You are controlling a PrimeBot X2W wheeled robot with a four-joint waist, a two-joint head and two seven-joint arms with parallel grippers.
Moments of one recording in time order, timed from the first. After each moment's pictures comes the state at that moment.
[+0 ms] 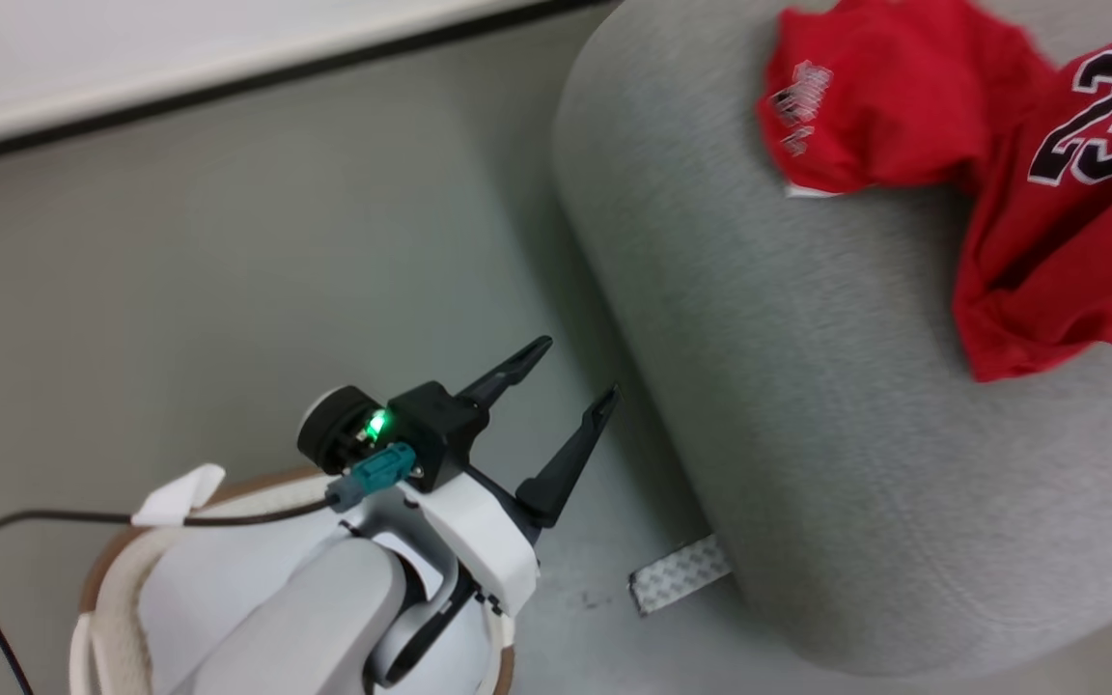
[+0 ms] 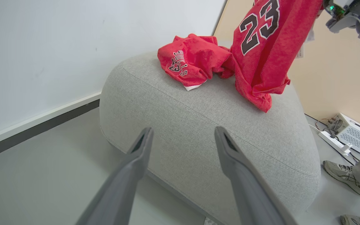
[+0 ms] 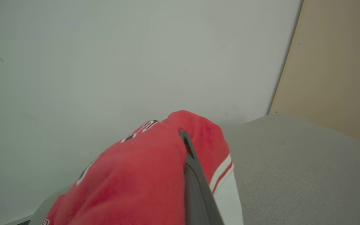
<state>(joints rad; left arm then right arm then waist) -0.57 0.31 -0.72 0.13 -0.43 -0.03 -0.07 -0.93 -0.37 -0.01 0.77 0.60 0.13 -0.26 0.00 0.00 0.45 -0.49</state>
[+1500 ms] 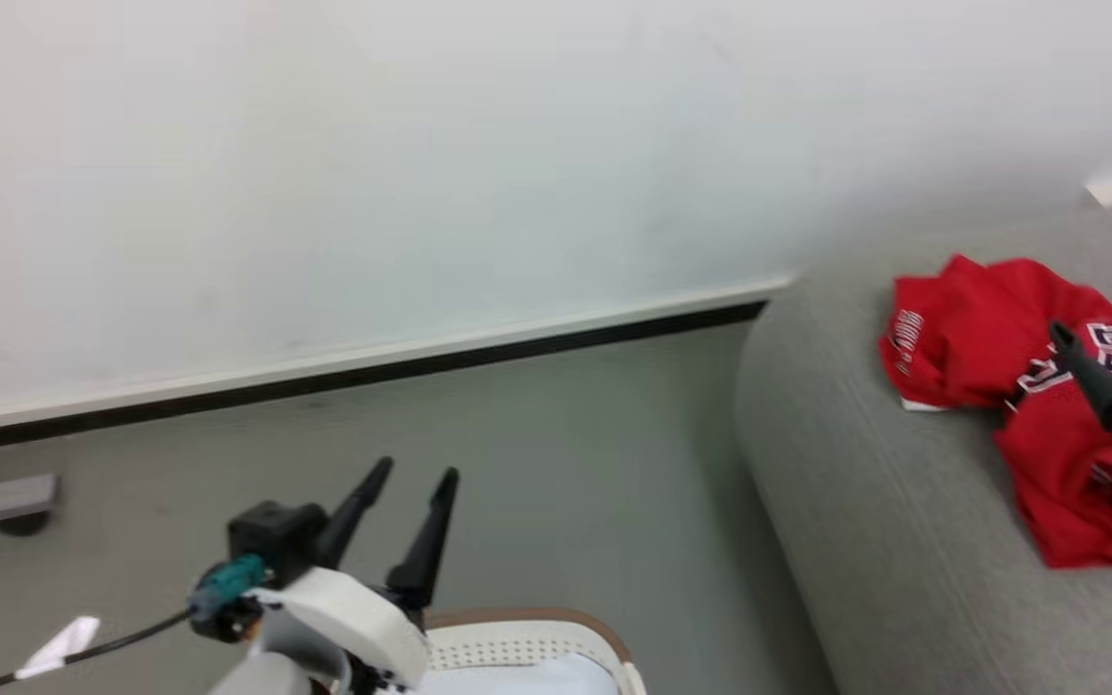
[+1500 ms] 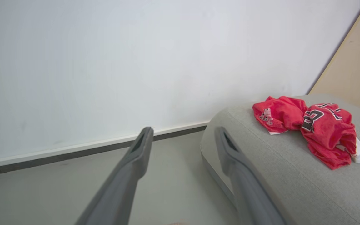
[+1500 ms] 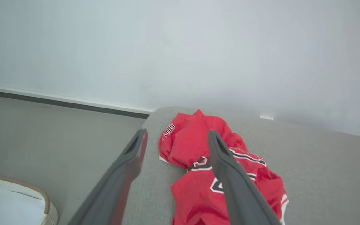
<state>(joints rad) -0.34 0.31 -0.59 0.30 -0.63 0.07 -0.23 -0.72 -0.62 0.57 0.55 0.70 0.13 0.26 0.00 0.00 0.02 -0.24</state>
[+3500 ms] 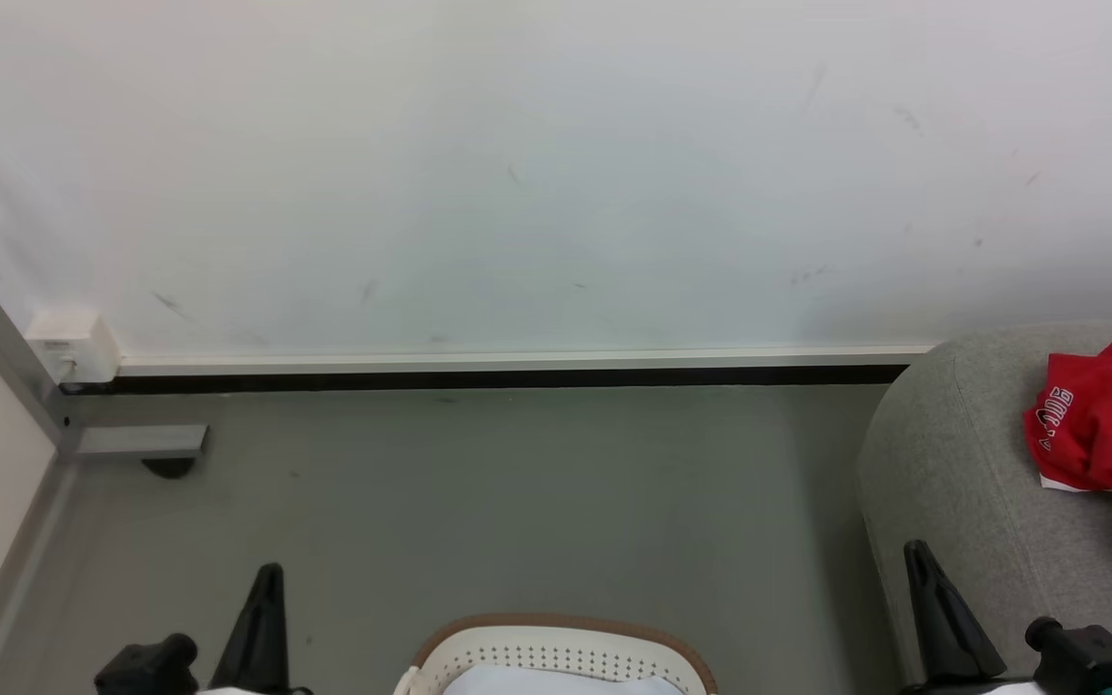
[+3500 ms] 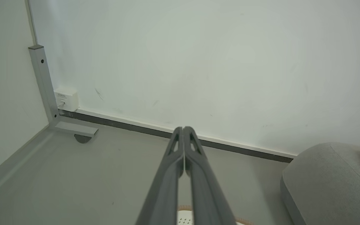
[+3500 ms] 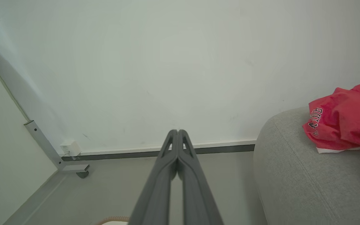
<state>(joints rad) -0.03 0.07 0.00 0.29 -0.27 -0.06 -0.24 -0.06 -0.08 0.16 0.29 0.40 0.13 -0.25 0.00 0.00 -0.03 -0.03</state>
